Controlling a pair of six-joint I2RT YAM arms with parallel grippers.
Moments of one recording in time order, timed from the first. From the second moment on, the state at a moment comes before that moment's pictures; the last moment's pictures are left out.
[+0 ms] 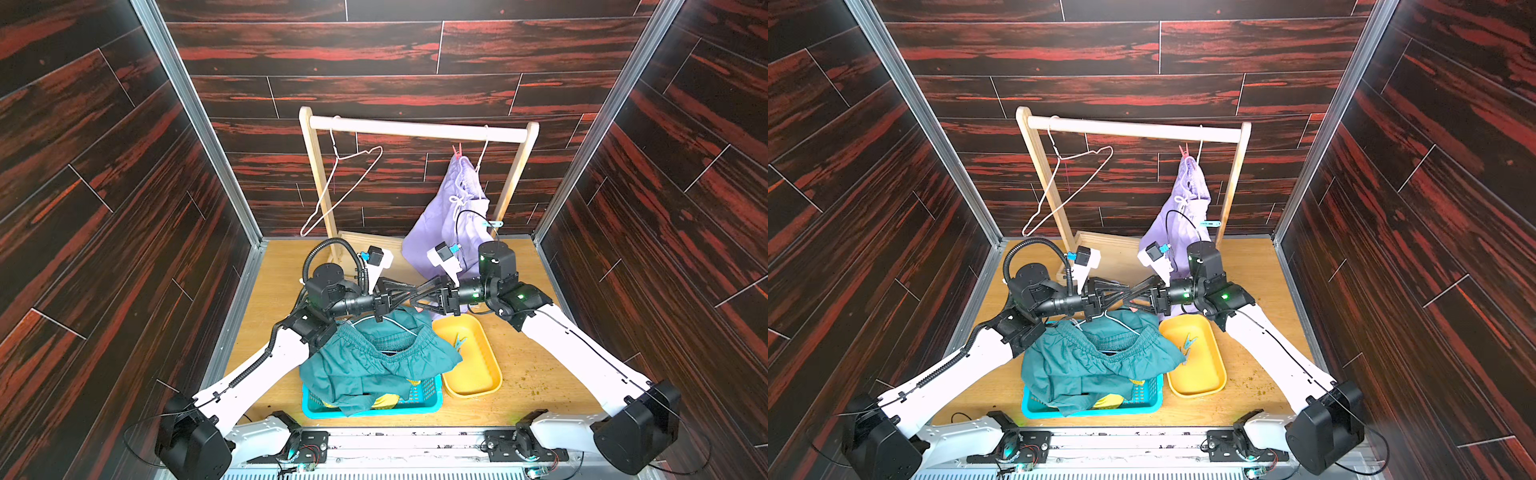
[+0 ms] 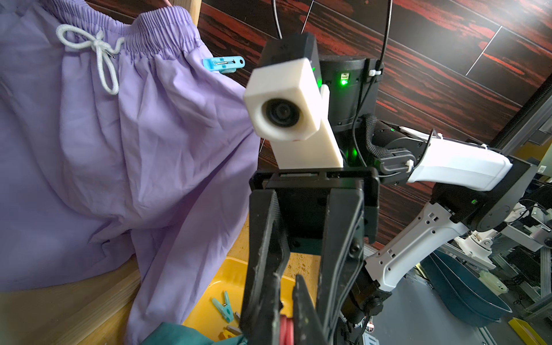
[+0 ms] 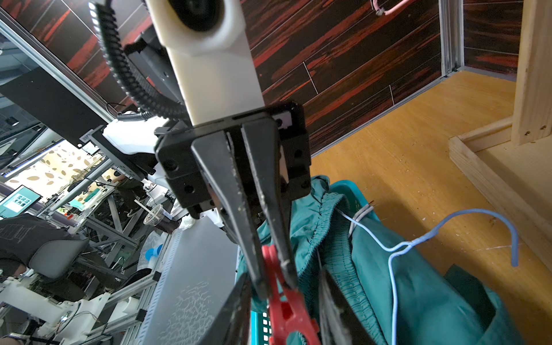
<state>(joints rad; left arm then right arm) -0.57 1.21 0.97 0.24 0.78 -0.36 0.54 1.32 1.19 -0.26 -1.08 0.19</state>
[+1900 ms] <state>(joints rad) -0.56 0.89 0.81 0.12 0.36 -0.32 0.55 1.33 1.19 -0.32 -0.78 0.20</state>
